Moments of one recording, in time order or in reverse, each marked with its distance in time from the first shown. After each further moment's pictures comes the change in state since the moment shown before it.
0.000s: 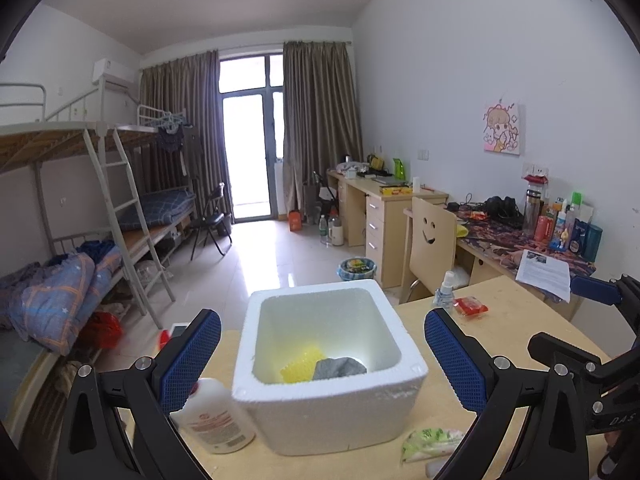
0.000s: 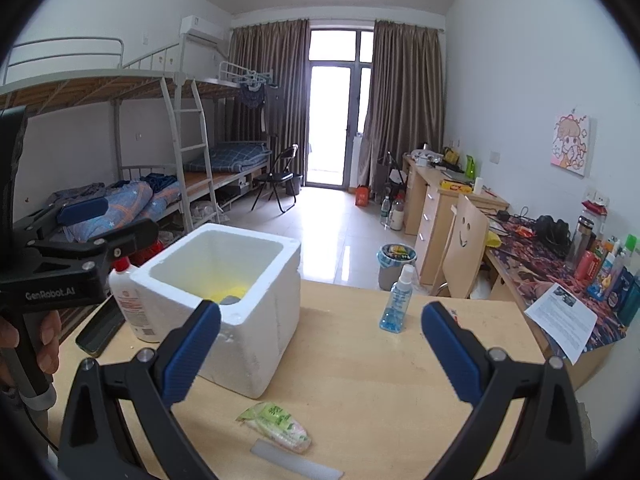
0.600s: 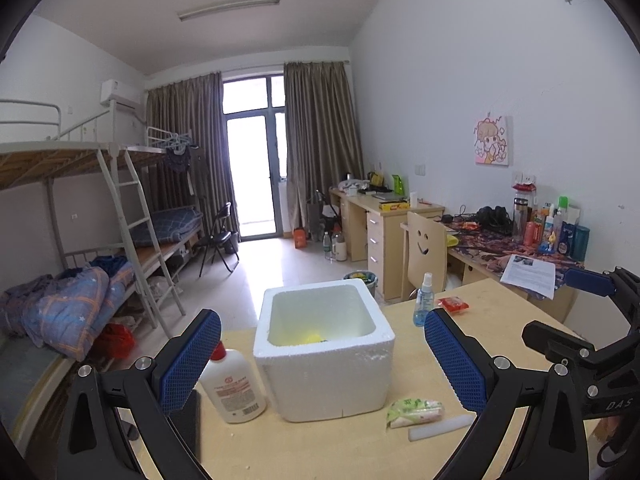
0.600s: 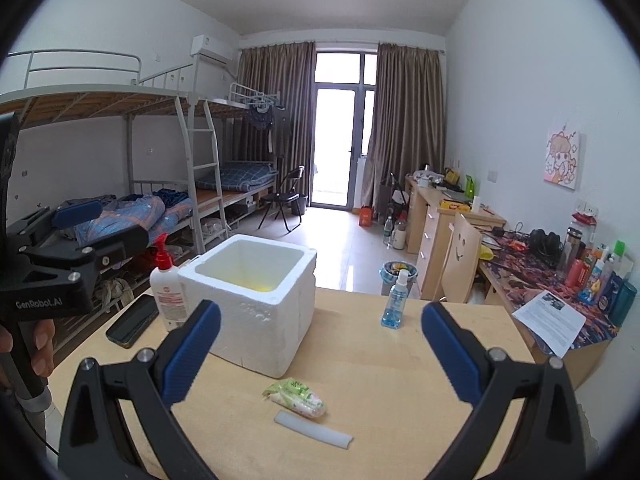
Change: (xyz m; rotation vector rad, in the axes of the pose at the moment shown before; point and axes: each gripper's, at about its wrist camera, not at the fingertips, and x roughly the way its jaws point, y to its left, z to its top) left arm -0.081 -0.018 -0.015 0.023 -0.064 0.022; right arm -0.068 0.017 -0.014 -0.011 -0.079 0.011
